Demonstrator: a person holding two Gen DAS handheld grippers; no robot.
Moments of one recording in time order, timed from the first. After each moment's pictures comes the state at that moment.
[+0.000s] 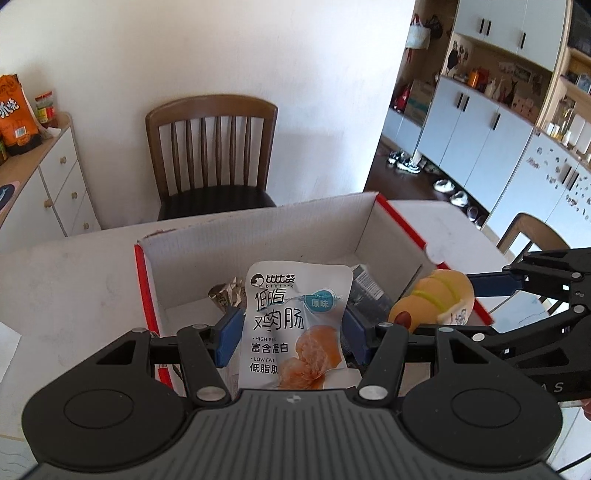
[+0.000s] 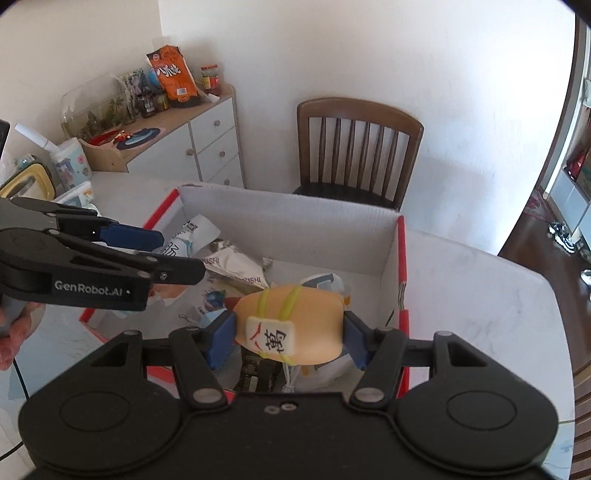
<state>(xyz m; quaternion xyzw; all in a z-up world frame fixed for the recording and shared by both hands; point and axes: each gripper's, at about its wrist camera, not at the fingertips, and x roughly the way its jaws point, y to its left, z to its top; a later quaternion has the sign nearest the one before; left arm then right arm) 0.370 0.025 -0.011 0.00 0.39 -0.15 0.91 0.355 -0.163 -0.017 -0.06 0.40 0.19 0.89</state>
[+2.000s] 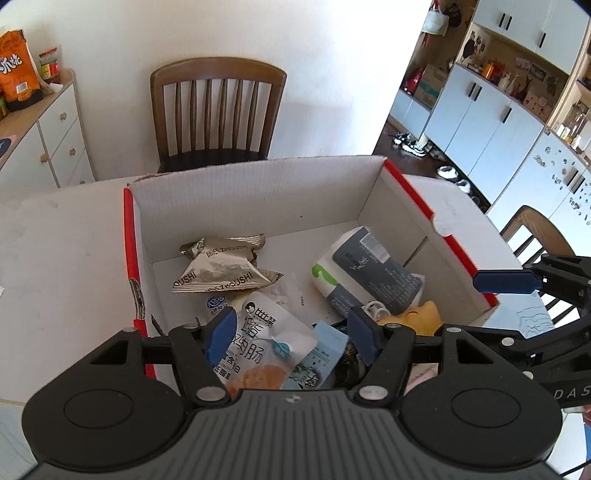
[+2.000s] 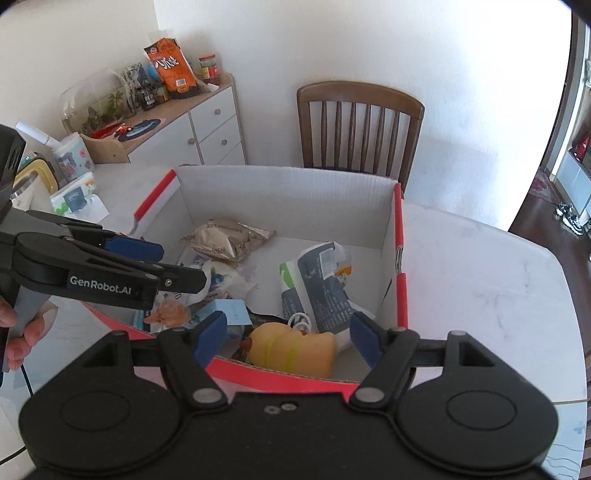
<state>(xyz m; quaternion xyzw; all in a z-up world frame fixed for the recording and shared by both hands) 0.368 0.023 -0.029 -0.04 0.44 -0.14 0.89 0.345 -0.178 -0.026 -0.04 0.42 0.20 0.89</state>
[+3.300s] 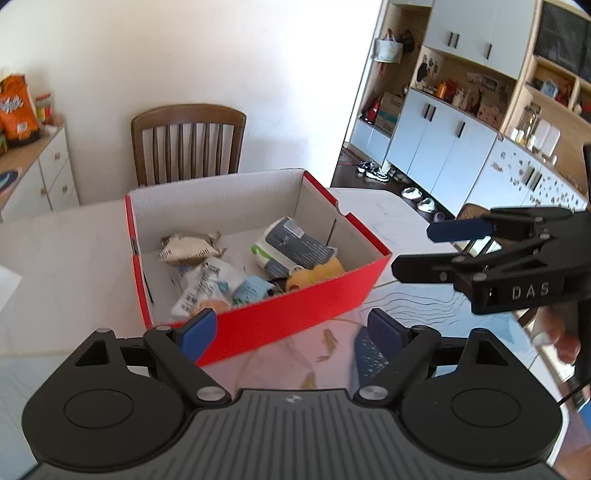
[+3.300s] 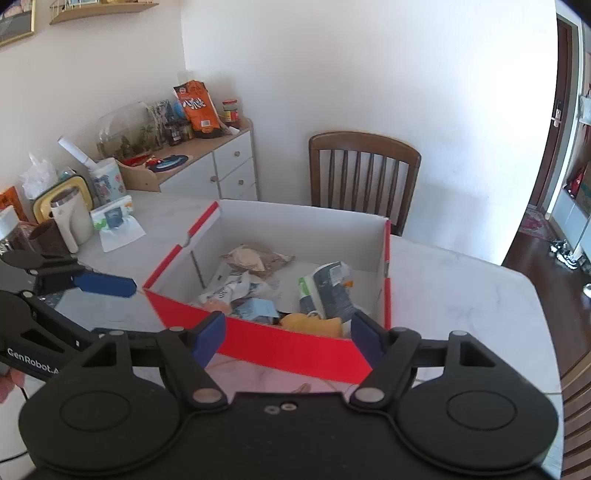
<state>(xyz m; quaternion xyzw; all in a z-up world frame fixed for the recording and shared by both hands) 0.234 0.015 0.014 -0.03 0.37 -0.19 0.91 0.261 -0.193 0.018 -0.04 0.35 0.21 0.91</state>
